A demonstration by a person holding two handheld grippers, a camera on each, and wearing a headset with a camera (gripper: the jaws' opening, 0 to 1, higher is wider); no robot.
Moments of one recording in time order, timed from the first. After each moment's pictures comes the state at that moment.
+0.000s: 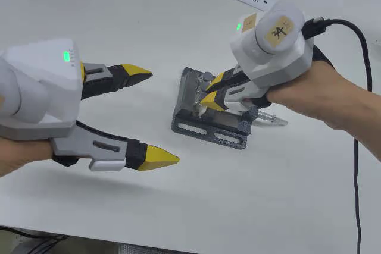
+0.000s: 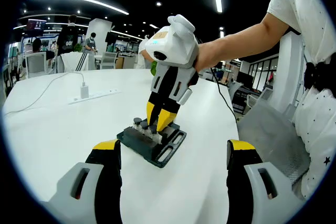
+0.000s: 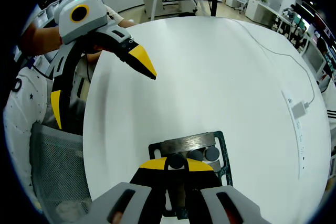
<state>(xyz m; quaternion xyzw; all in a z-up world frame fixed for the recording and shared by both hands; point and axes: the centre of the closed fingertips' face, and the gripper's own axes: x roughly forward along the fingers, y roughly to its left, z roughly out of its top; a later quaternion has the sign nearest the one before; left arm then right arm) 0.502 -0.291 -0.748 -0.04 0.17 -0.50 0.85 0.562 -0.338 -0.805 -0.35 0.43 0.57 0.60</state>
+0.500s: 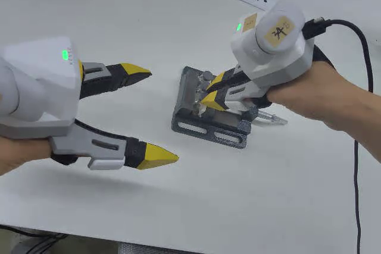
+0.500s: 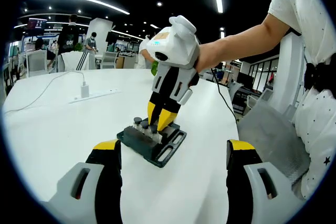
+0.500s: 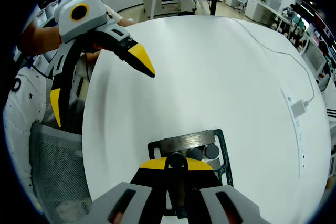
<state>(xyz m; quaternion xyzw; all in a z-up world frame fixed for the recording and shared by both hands) 0.502 -0.291 -0.748 -0.05 0.17 -0.50 0.85 0.564 -0.343 -0.806 -0.35 0.44 0.56 0.60</state>
